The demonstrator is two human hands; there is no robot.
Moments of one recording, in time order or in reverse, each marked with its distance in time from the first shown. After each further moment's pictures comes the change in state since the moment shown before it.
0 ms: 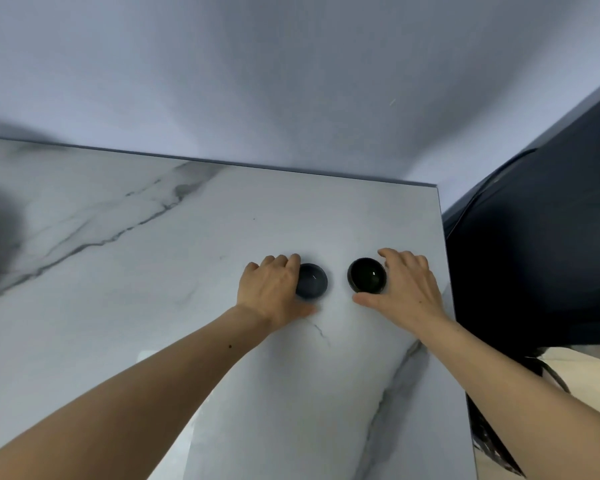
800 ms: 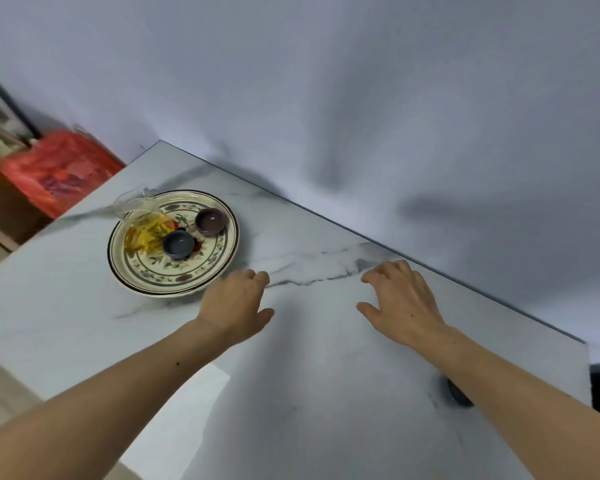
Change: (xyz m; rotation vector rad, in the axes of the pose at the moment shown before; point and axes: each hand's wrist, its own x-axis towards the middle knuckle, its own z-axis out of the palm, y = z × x) left_hand -0.170 -0.281 -0.134 -0.051 0.164 -0.381; right_hand -0.018 -0.333 -0.036 -0.373 -0.009 -0.650
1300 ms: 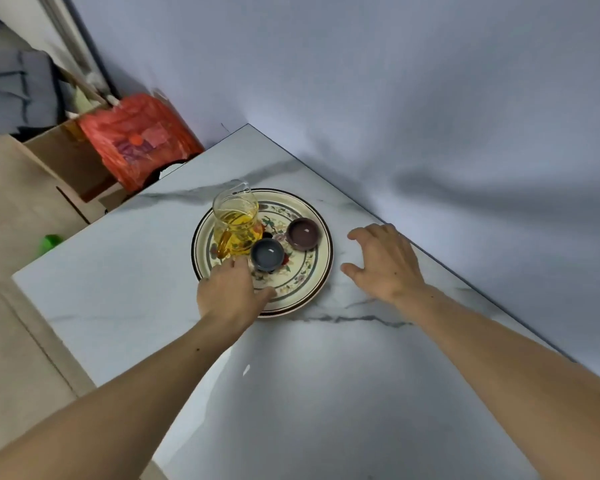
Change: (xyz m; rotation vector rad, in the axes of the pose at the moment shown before) left_hand 0.034 -0.168 0.024 -0.283 0.113 -0.564; right_hand 0.177 -0.172 0.004 -0.015 0.004 -0.165
